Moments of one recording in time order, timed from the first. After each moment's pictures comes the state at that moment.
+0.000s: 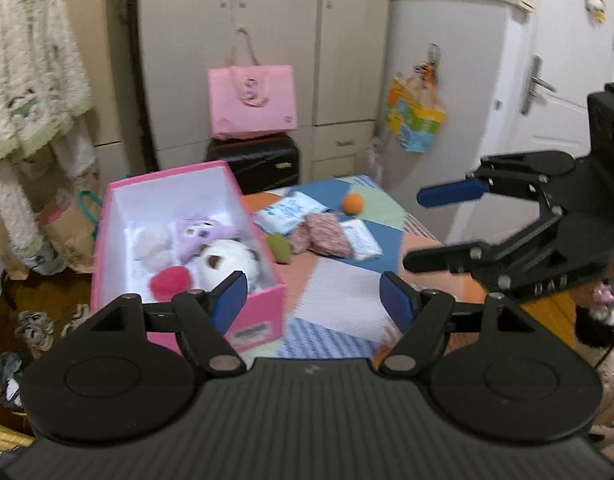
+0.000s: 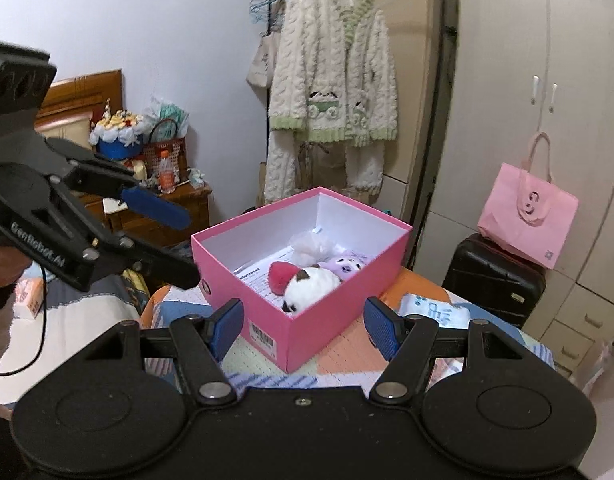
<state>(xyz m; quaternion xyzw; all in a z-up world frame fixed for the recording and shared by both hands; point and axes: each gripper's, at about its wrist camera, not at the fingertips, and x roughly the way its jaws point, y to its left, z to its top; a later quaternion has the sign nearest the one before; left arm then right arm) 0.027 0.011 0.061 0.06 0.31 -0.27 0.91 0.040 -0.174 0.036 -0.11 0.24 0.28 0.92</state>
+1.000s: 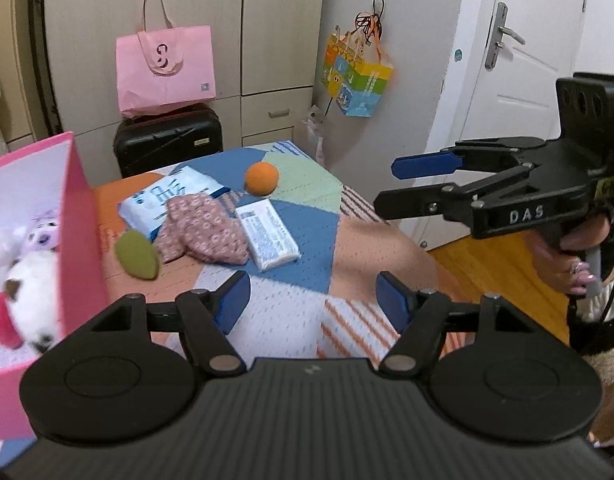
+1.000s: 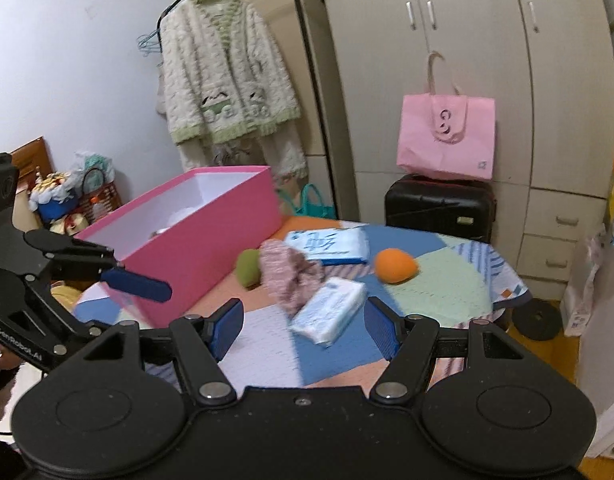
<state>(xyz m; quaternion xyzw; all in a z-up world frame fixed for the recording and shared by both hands) 0.105 -0.129 -0.049 0.07 0.32 -0.35 0.88 0.096 -0.337 -0.066 0.03 0.25 0.21 0.95</state>
